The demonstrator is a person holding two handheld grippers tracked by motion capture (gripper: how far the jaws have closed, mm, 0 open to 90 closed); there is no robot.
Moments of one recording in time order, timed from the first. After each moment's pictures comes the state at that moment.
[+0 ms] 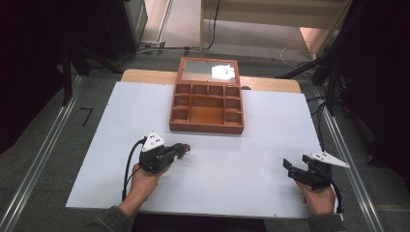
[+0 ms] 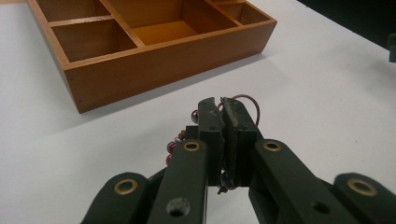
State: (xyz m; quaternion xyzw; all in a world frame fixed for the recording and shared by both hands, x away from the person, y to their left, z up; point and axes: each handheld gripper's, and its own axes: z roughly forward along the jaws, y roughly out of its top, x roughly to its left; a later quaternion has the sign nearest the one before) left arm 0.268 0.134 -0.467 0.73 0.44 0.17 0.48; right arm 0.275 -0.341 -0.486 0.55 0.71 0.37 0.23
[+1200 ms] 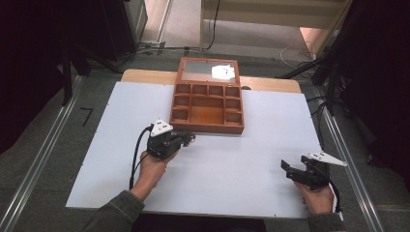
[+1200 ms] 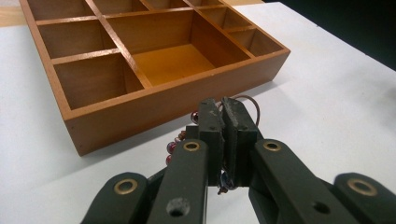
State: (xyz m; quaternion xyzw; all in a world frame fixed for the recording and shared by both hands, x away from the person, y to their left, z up) left arm 0.301 0.120 -0.453 0.72 0.46 0.18 0.49; right arm 0.278 -0.339 -0.489 0.55 0.72 0.36 0.21
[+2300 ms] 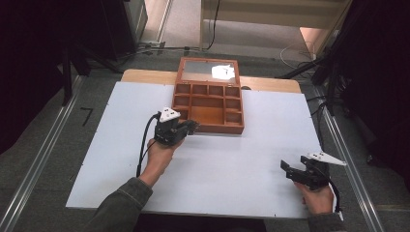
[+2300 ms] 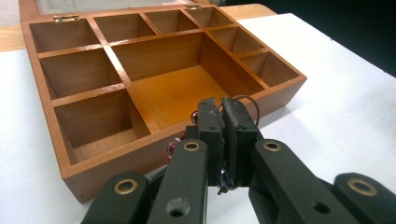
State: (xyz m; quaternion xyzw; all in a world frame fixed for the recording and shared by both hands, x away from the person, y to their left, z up) left arm 0.335 0.106 -0.441 0.72 0.47 0.19 0.48; right arm 0.279 -0.339 -0.490 0.55 0.72 0.36 0.21
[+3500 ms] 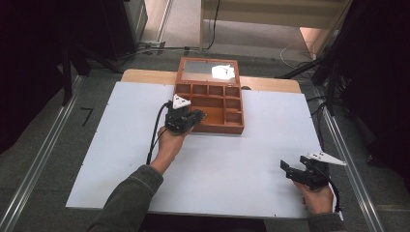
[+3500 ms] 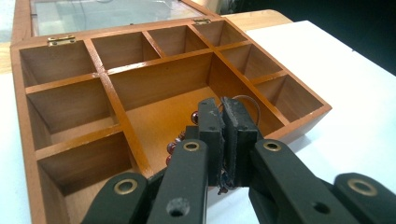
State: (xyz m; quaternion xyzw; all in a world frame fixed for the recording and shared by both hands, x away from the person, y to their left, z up) left arm 0.375 0.082 -0.436 0.72 0.47 0.20 0.47; right arm 0.279 -0.338 -0.490 0.55 0.72 0.37 0.21
